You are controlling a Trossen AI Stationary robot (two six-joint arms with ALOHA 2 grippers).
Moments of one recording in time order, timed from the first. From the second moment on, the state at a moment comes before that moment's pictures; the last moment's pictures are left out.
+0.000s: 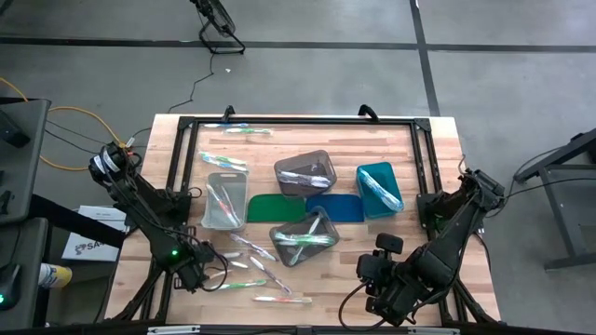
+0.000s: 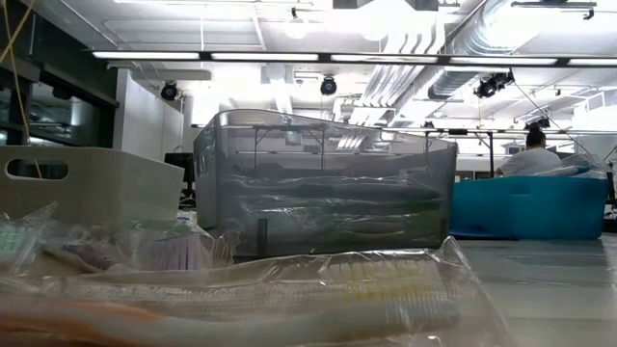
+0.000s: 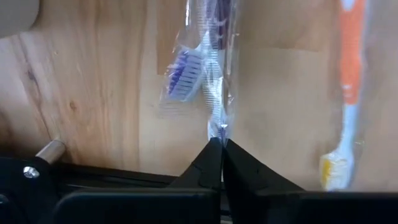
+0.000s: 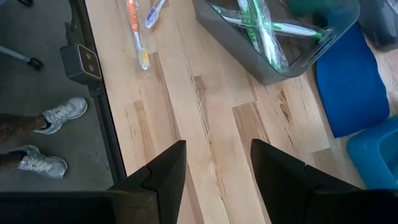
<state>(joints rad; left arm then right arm) -0.95 1.43 0.81 -0.97 0.11 -1.05 0.81 1.75 1.74 -1.30 0.38 1.07</state>
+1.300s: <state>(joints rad) -0.68 1.43 1.43 -1.35 -0.28 -0.83 0.81 1.75 1.74 -1.30 0.47 1.07</state>
